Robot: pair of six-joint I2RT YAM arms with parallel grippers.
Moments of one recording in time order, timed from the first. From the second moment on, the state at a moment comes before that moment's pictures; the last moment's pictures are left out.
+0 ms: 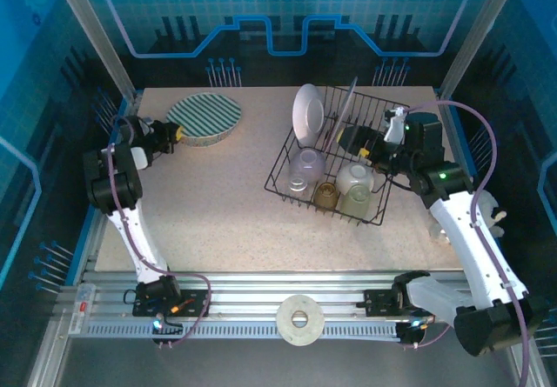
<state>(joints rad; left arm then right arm) 0.38 2.19 1.27 0.39 0.78 -1.22 0.21 1.06 1.14 -0.62 -0.46 0.71</state>
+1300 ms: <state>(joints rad) 0.29 2.14 1.58 -0.39 0.51 -0.85 0.14 0.98 1.10 -0.64 -0.45 0.71</state>
